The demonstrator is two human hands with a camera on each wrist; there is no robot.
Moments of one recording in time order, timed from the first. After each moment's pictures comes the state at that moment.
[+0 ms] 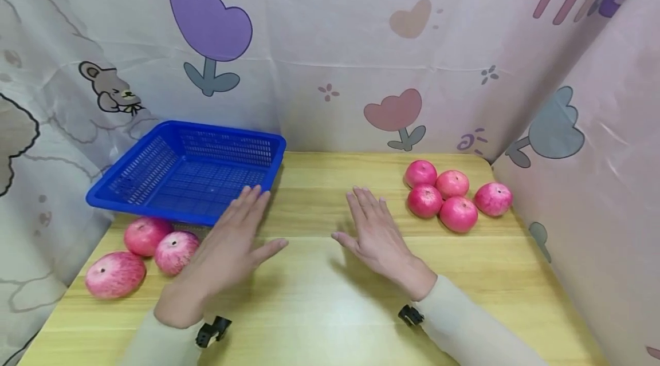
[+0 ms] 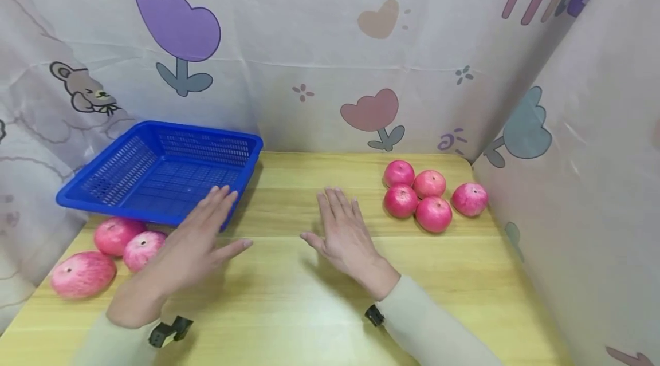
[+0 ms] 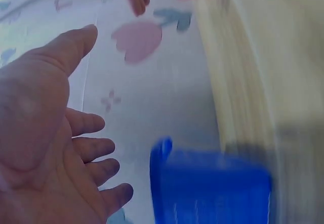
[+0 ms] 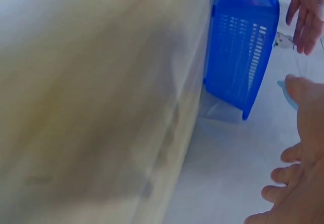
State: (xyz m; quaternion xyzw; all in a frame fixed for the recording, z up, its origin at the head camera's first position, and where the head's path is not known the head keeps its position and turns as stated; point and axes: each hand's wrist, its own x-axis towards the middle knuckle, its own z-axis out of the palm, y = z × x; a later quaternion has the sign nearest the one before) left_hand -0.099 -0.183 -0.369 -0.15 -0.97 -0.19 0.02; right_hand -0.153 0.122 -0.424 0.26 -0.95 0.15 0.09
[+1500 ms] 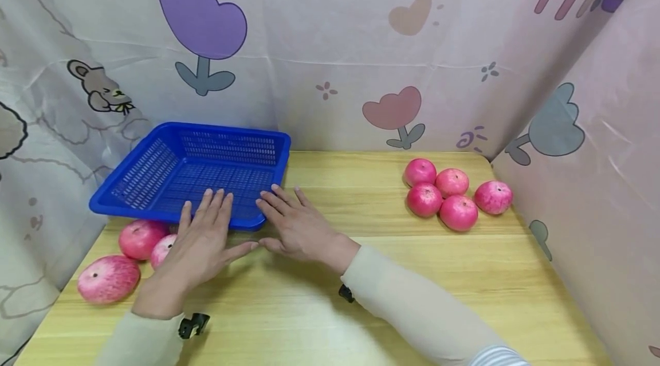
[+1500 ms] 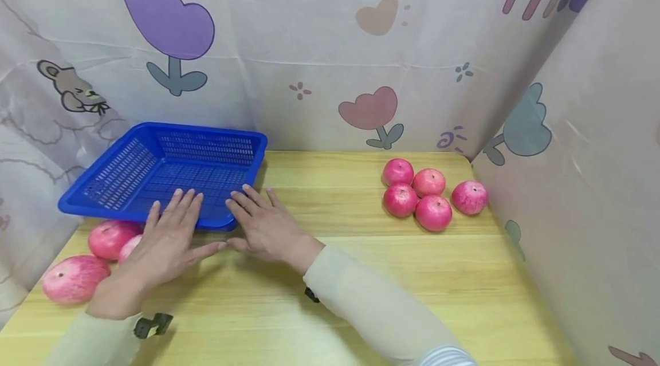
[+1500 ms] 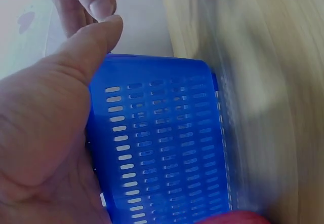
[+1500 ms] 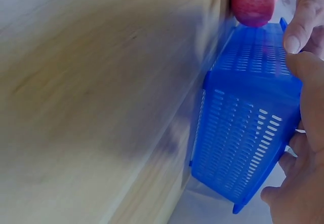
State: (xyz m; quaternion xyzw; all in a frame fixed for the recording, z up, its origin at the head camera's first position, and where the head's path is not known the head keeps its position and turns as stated) left_hand -0.116 -0.235 -0.397 -0.11 -0.99 -0.12 0.01; right_hand -0.179 -0.008 -0.413 0.42 -0.90 0.00 0.04
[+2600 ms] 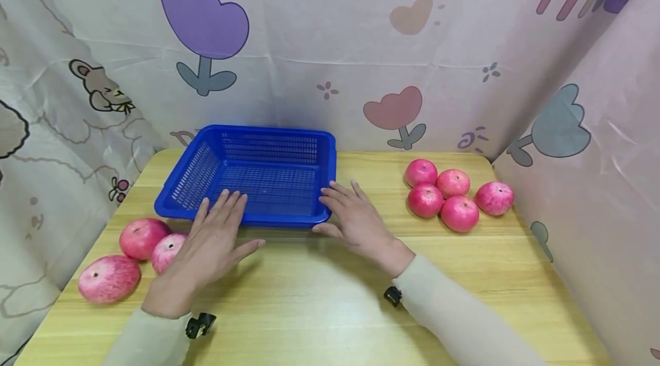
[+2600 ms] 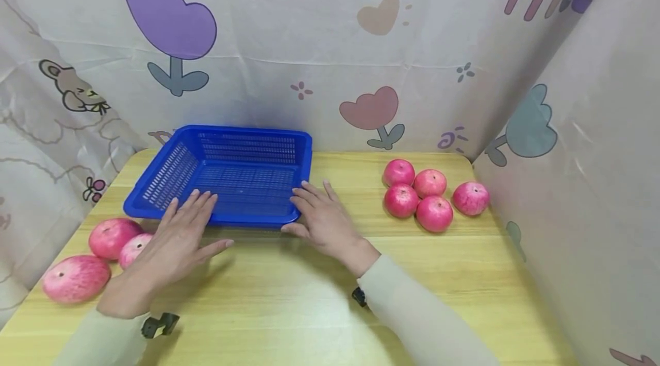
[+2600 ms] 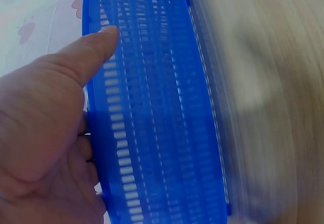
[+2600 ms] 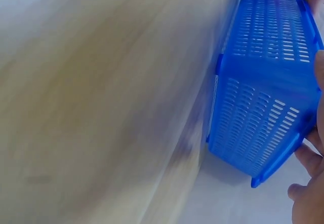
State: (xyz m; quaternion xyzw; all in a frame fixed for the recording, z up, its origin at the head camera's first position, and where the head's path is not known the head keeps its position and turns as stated) left_hand -0.117 -0.221 -0.398 -0.14 -0.98 -0.12 0.03; right_hand -0.191 0.092 -0.425 0.37 -0.91 0.13 0.13
